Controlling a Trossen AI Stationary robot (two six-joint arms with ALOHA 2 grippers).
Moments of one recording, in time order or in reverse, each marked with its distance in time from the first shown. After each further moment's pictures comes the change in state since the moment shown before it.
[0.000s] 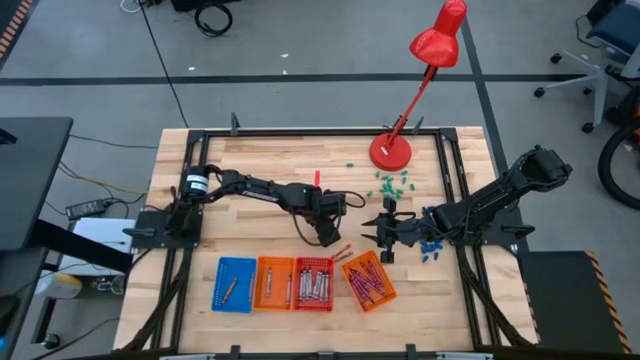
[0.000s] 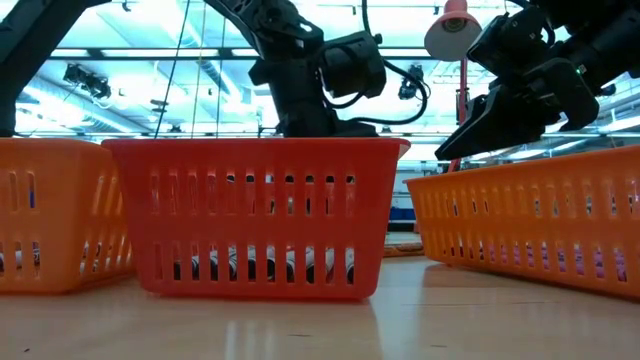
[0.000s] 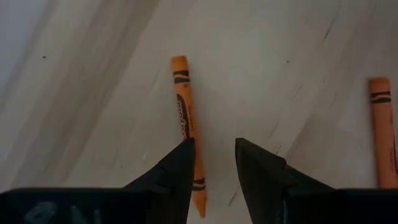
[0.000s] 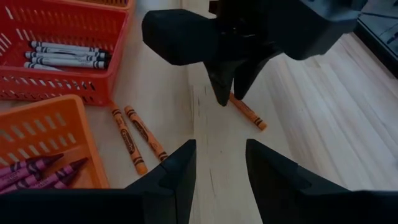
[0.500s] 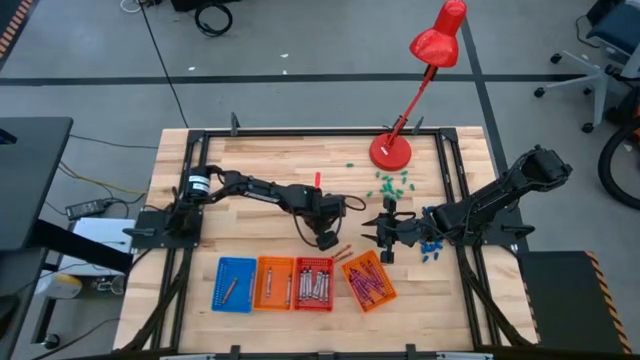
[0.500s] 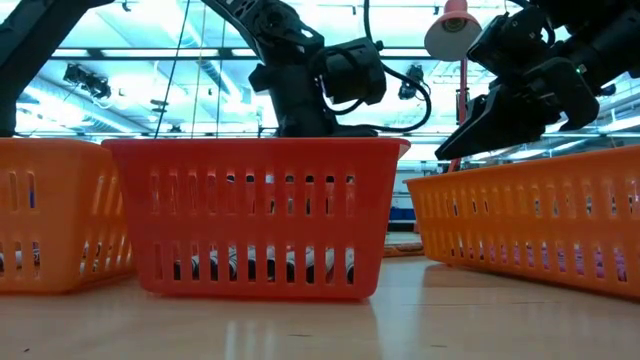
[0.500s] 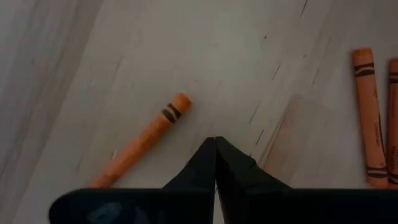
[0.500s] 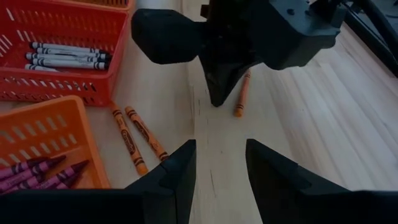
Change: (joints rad) left arm -0.006 0.008 -0.005 -0.005 0.089 0.052; right arm 0.000 -0.001 0.000 0.000 0.000 0.004
